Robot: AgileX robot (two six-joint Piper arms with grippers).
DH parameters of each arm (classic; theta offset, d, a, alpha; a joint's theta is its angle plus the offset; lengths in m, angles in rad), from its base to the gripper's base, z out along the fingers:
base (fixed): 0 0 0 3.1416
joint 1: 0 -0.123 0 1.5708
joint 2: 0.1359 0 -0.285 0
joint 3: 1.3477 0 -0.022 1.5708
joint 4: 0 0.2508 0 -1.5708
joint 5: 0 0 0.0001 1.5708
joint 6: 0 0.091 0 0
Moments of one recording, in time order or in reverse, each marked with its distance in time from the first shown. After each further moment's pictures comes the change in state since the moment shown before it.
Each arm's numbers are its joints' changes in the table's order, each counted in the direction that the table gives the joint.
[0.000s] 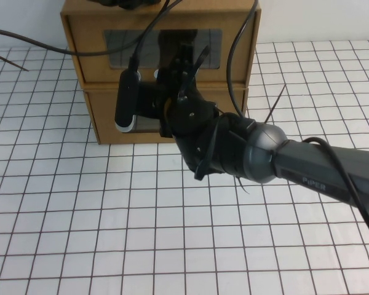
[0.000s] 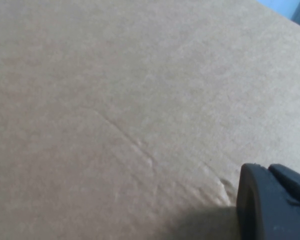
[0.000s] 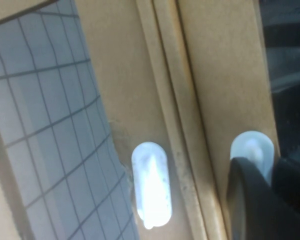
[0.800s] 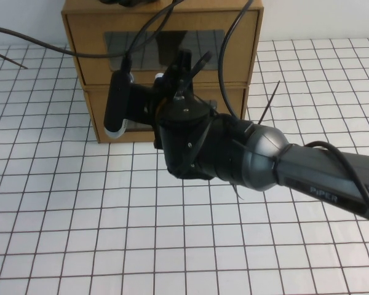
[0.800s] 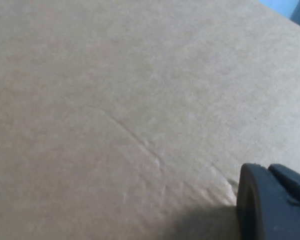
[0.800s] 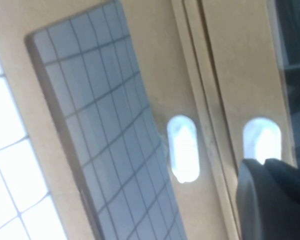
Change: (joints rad) right arm -0.074 -0.065 0.006 0.316 0.114 -0.219; left arm 0.000 0.000 0.000 -0.006 0.006 -0.015
